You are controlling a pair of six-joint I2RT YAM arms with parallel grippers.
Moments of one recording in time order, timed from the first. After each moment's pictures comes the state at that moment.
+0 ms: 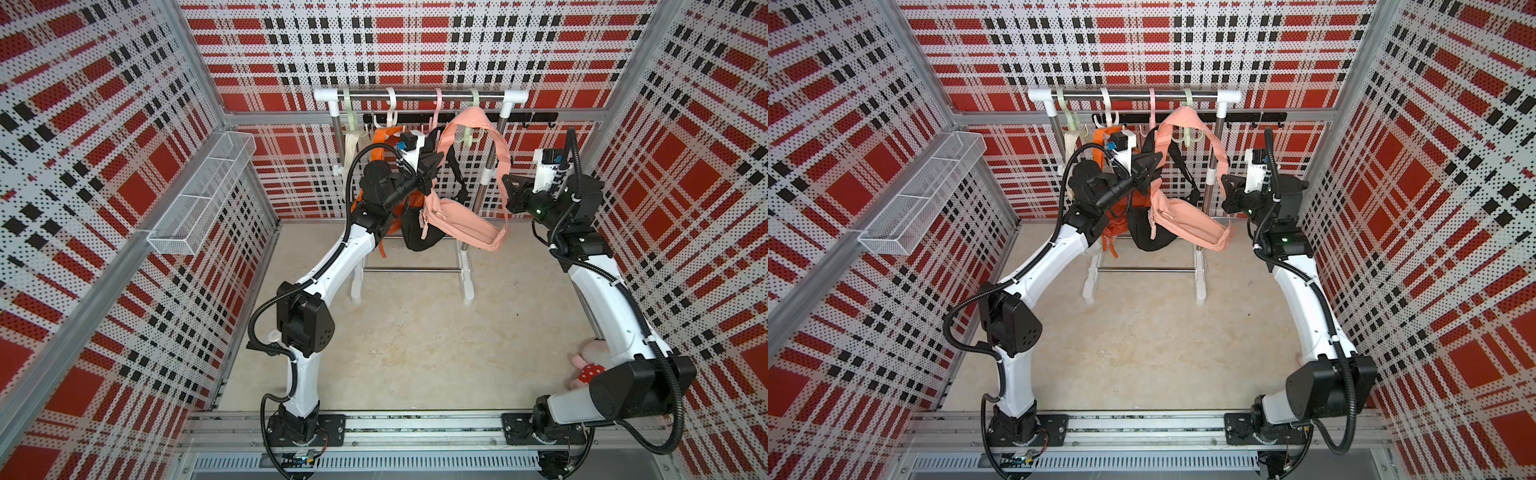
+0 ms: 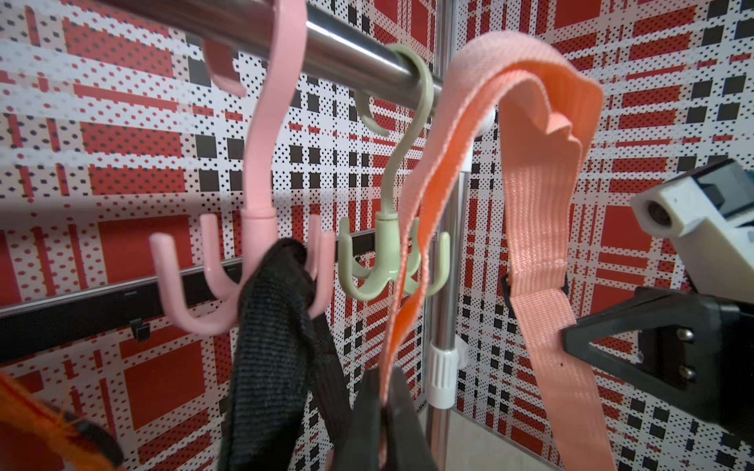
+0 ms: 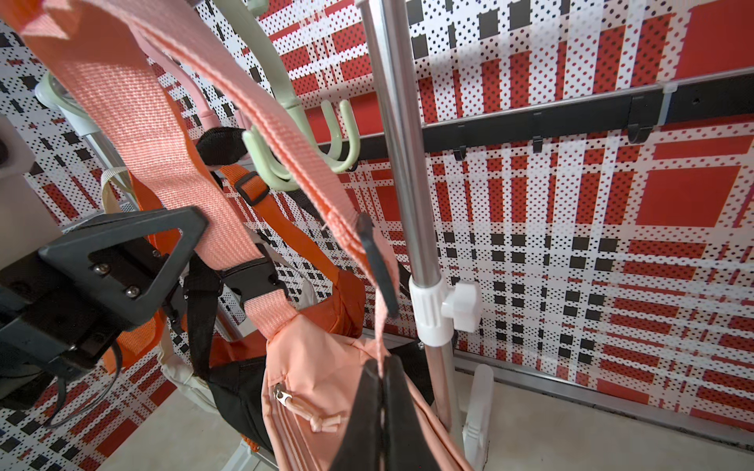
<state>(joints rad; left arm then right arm) -0.50 2.01 2.05 0.29 0.38 -0.12 0.08 1.44 1.53 -0.08 -0.38 0.22</state>
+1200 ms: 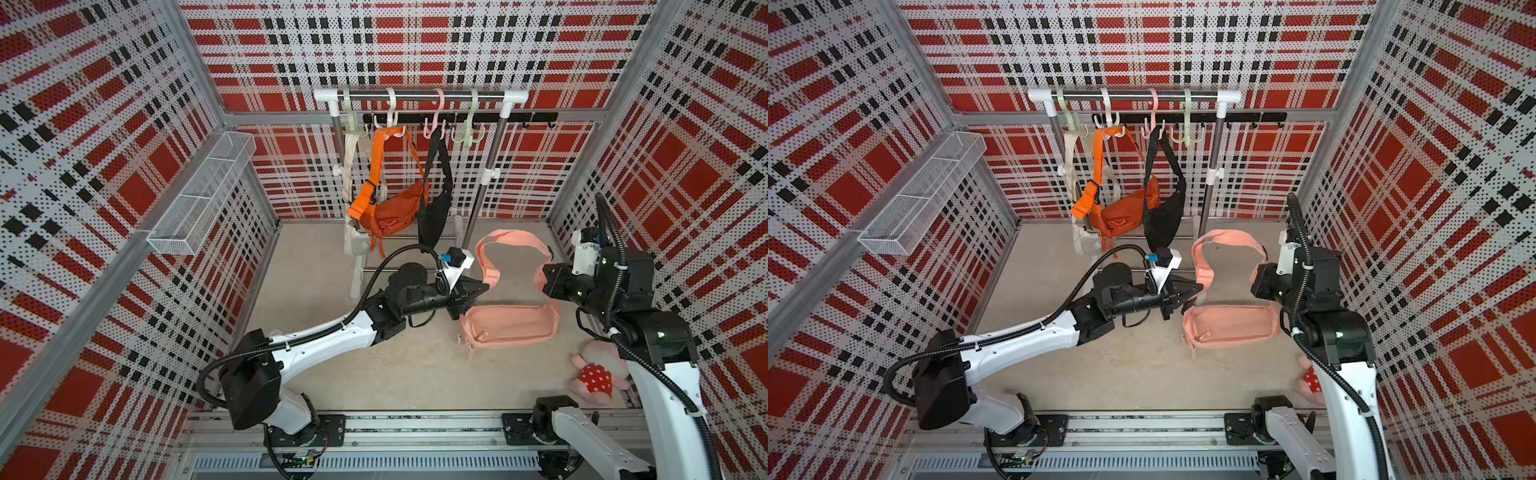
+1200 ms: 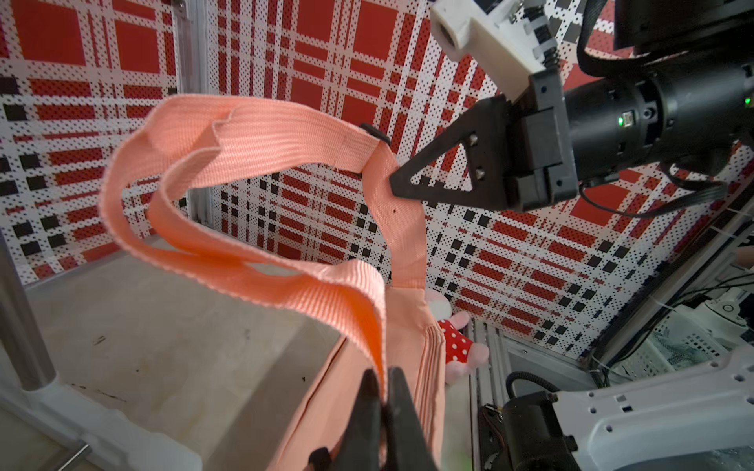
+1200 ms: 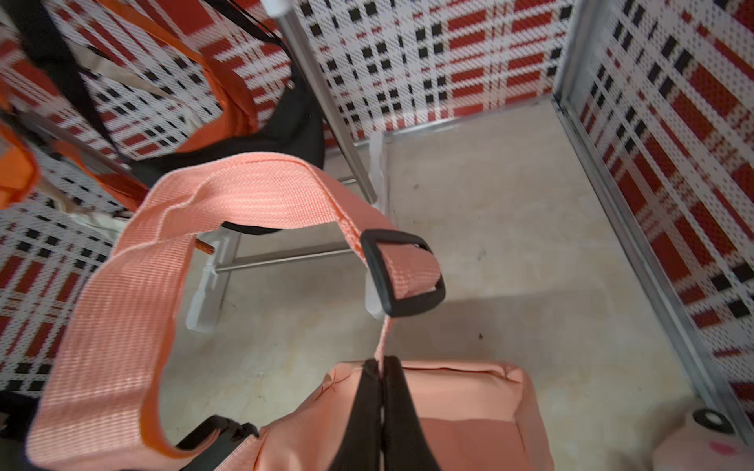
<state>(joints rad) -0.96 1.53 1.11 0.38 0.36 -0.28 0.08 0.92 1.34 -1.03 -0.02 0.30</state>
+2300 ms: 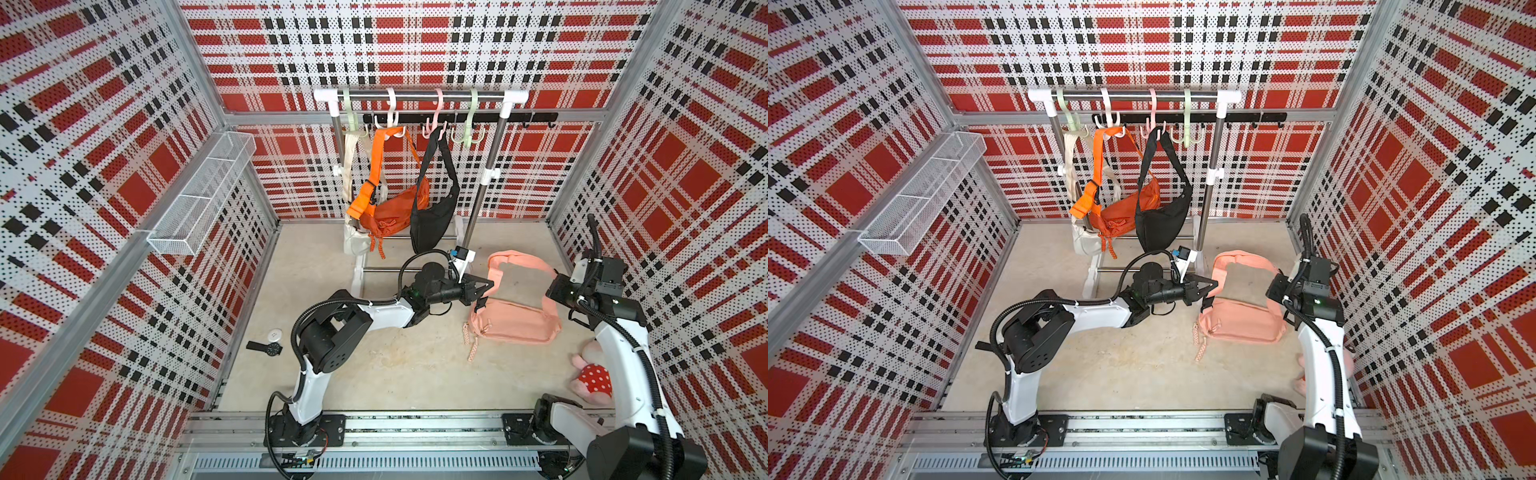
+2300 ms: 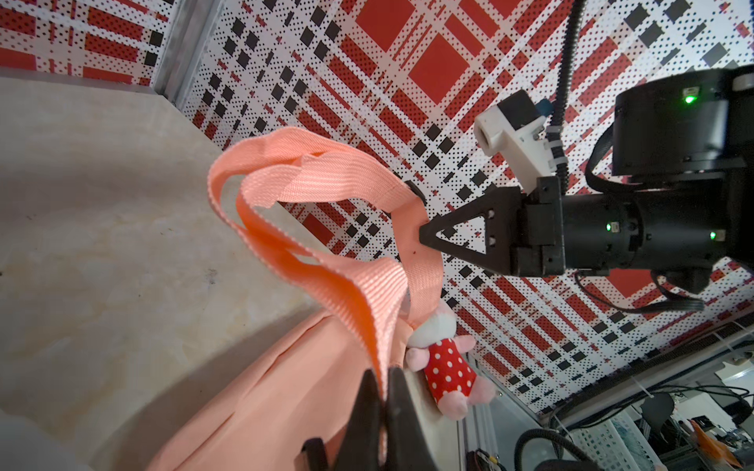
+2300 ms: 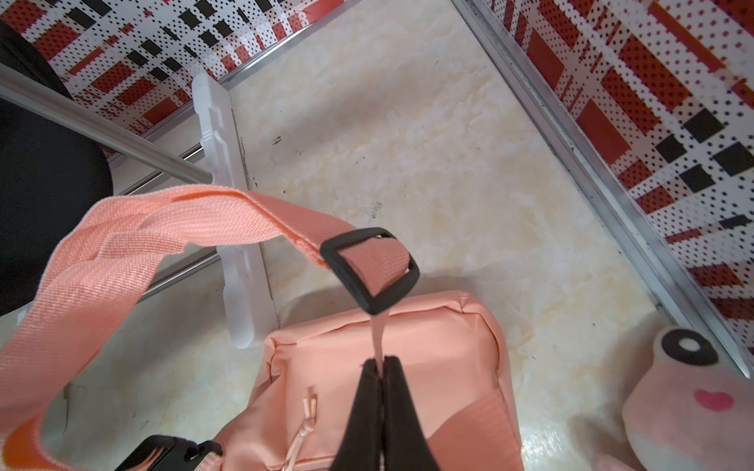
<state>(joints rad) -0.87 2.02 1.23 0.77 0.51 -0.67 -0.27 1.04 0.99 -0.76 -0.12 0.27</state>
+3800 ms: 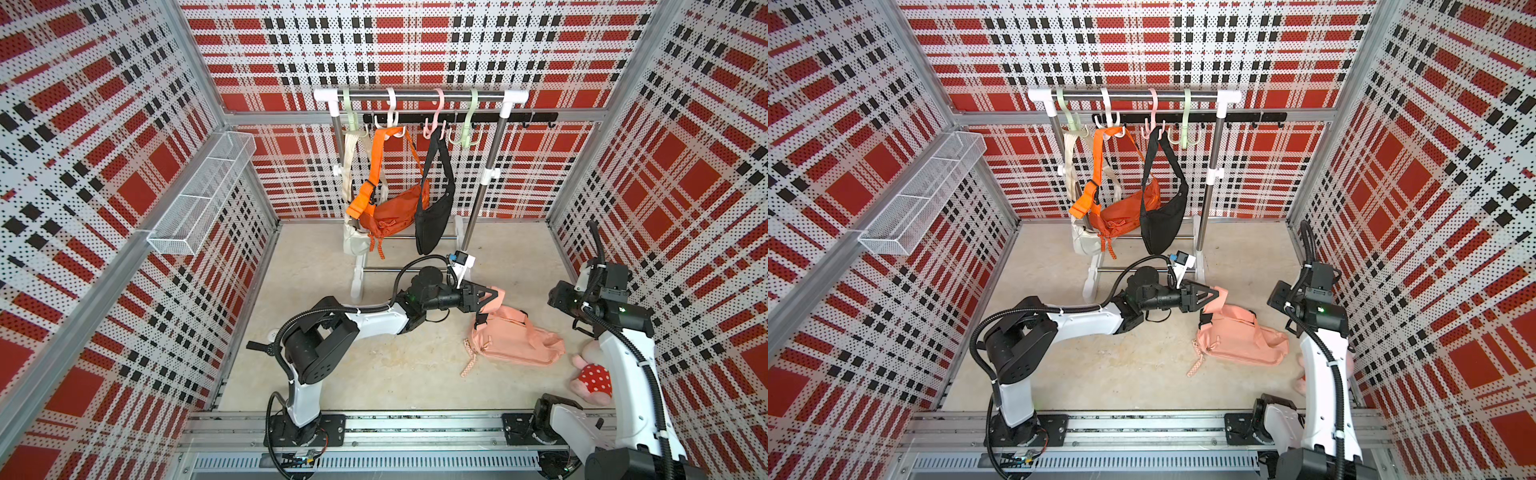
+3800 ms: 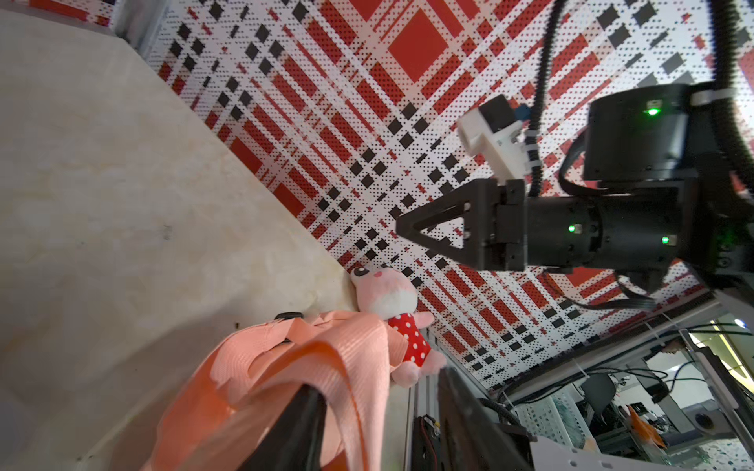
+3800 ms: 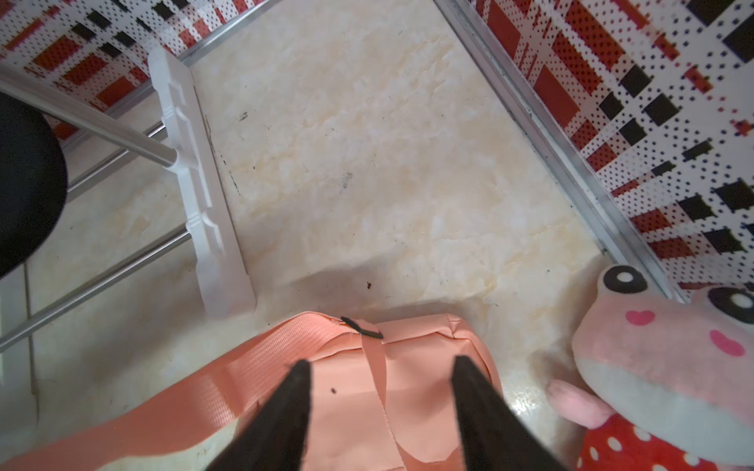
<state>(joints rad) -0.86 1.90 1.15 0.70 0.51 -0.74 -0.27 0.99 1.04 -0.89 -0.05 0.27</state>
